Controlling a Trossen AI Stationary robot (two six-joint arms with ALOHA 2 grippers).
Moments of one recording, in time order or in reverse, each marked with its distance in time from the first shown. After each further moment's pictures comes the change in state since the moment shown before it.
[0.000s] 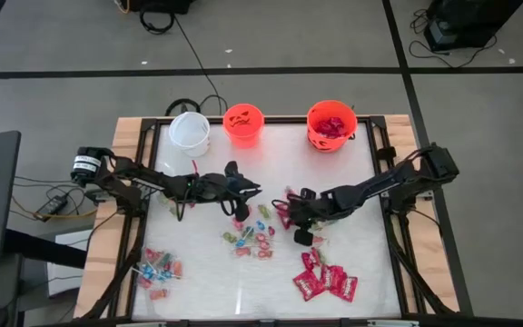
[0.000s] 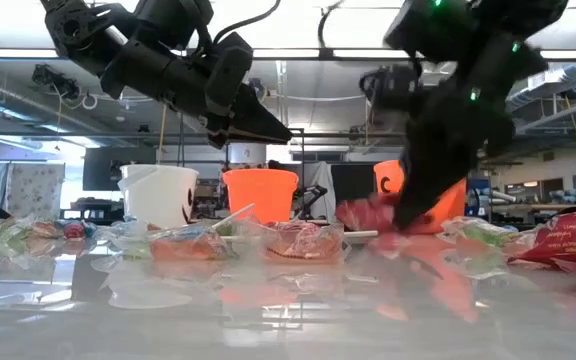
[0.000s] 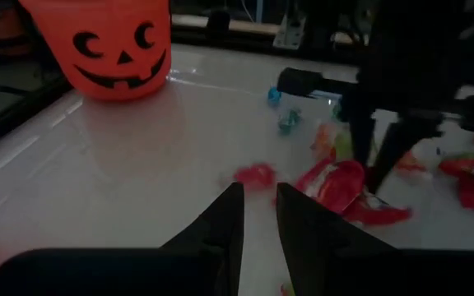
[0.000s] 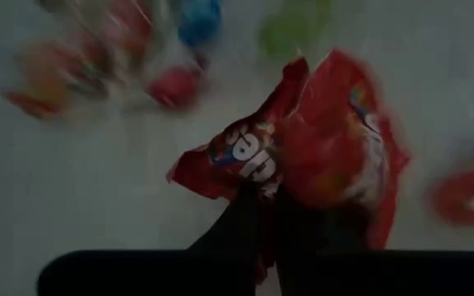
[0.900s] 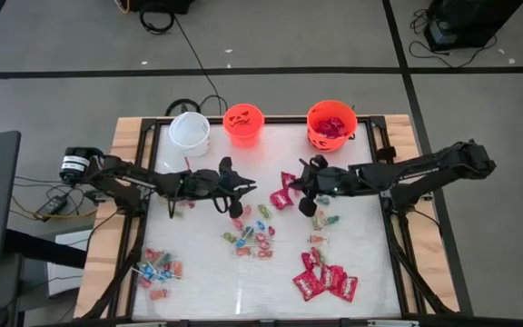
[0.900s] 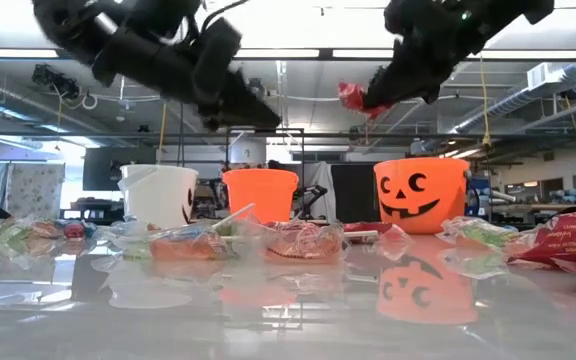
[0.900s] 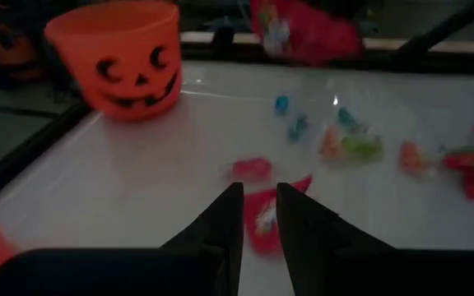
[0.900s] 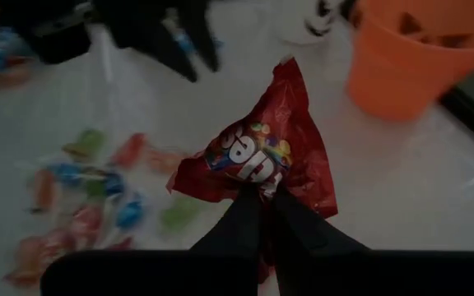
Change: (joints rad) left arm 0.022 -0.104 -0.054 -0.036 0.002 0.077; right arm -0.117 -0.362 0.000 -0.010 0.218 -0.106
